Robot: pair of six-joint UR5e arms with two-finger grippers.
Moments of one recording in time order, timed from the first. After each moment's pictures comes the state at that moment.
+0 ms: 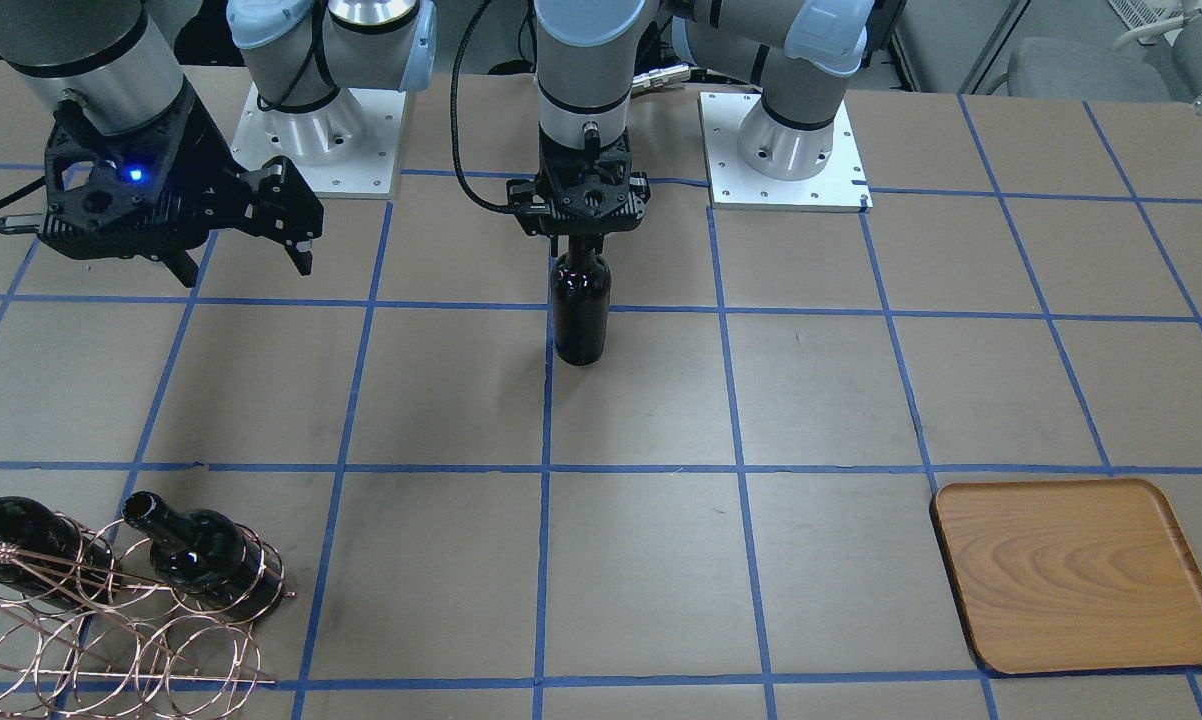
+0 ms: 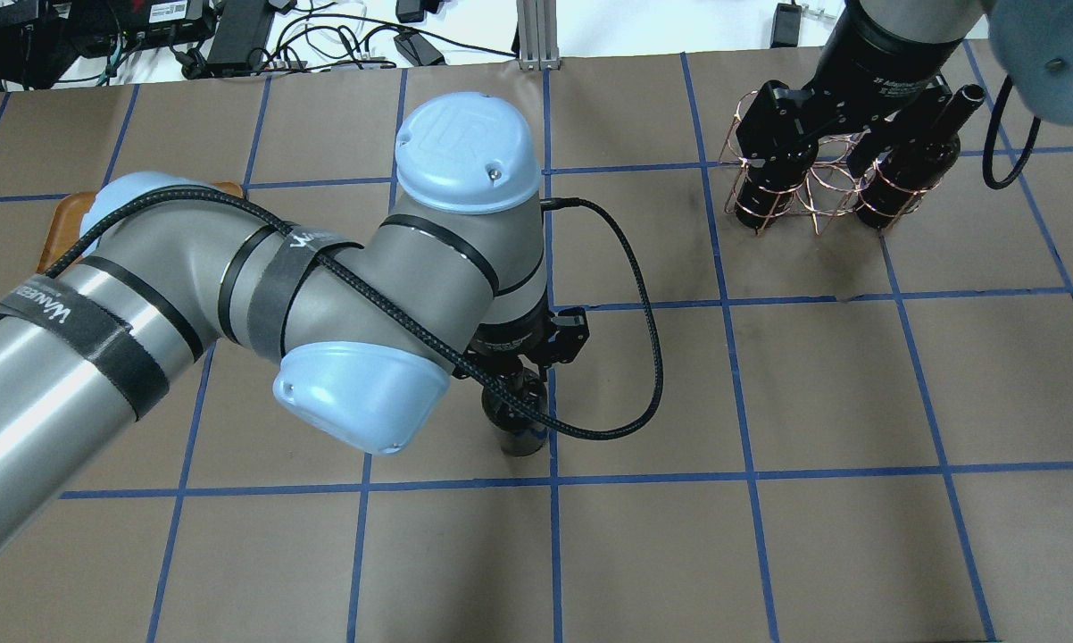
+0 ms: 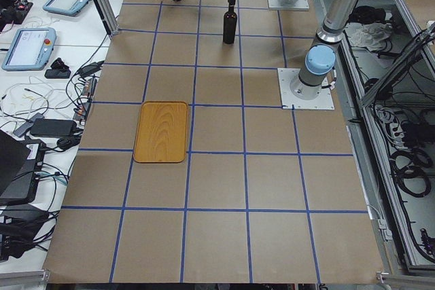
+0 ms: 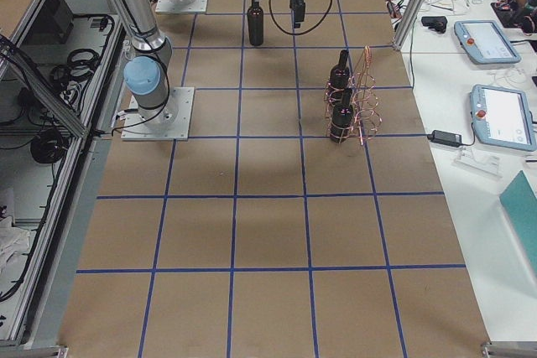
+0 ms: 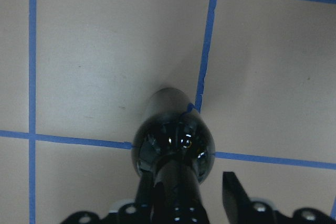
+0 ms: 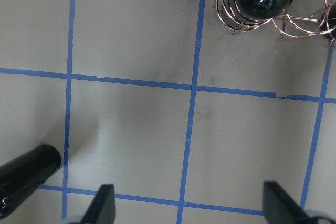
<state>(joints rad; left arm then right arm) -2.03 -1.64 -1.78 -1.33 1.54 -0.58 1.54 -1.54 1.52 -1.57 -1.50 -0.13</state>
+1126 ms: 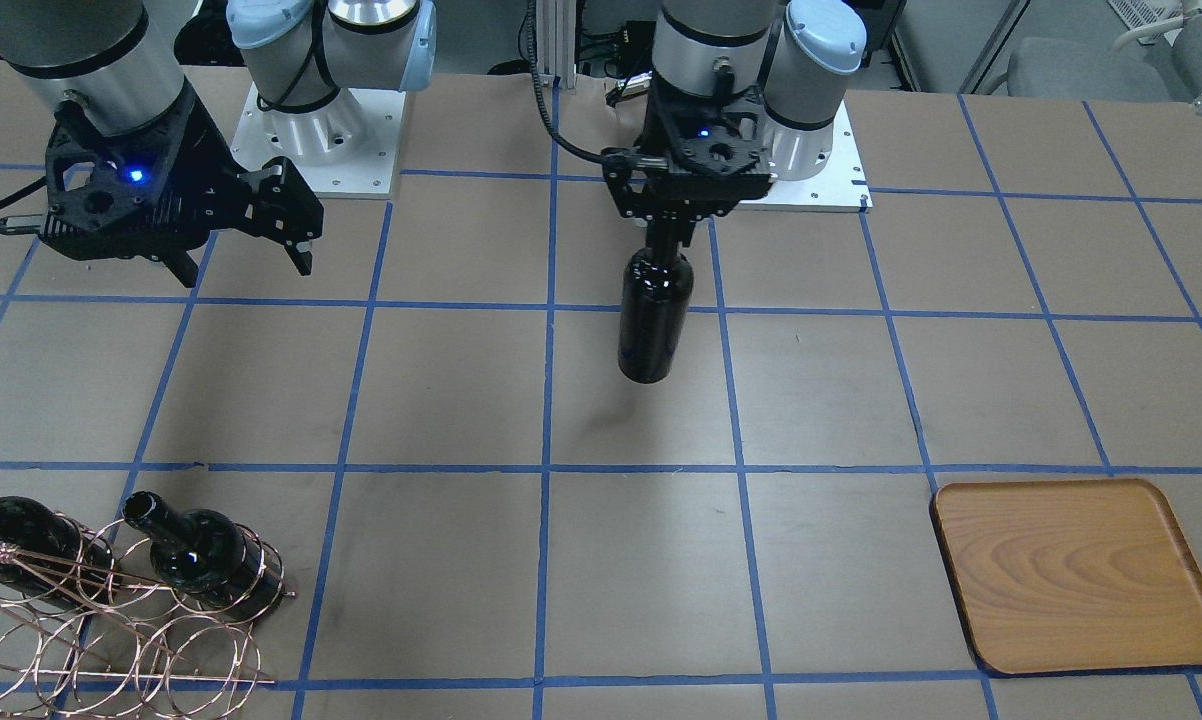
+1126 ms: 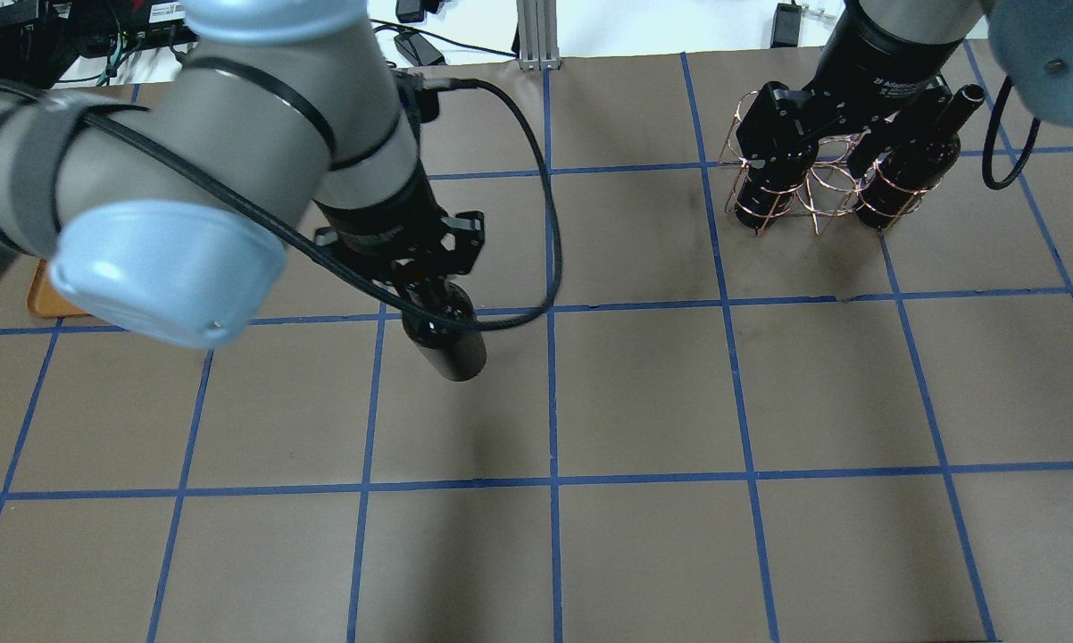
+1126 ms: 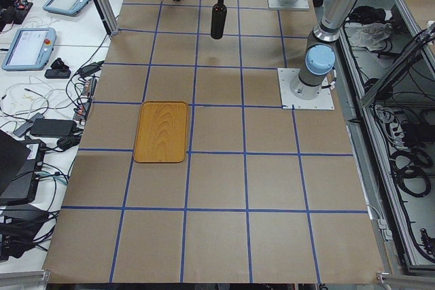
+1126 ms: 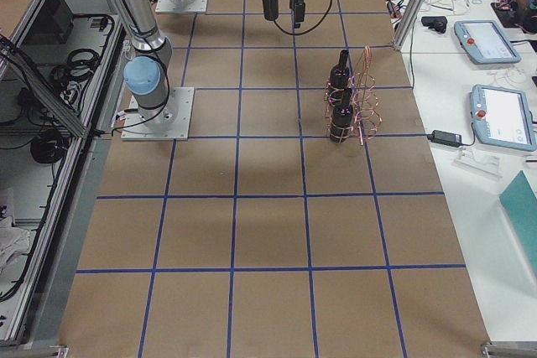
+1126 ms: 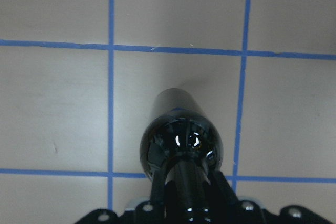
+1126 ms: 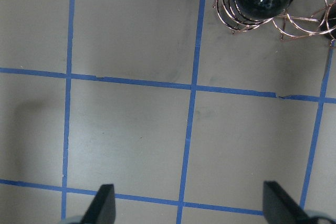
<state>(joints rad) -1.76 -1.55 -1.62 -1.51 1.56 -0.25 1.54 -1.54 1.52 -1.57 -1.50 -0.13</state>
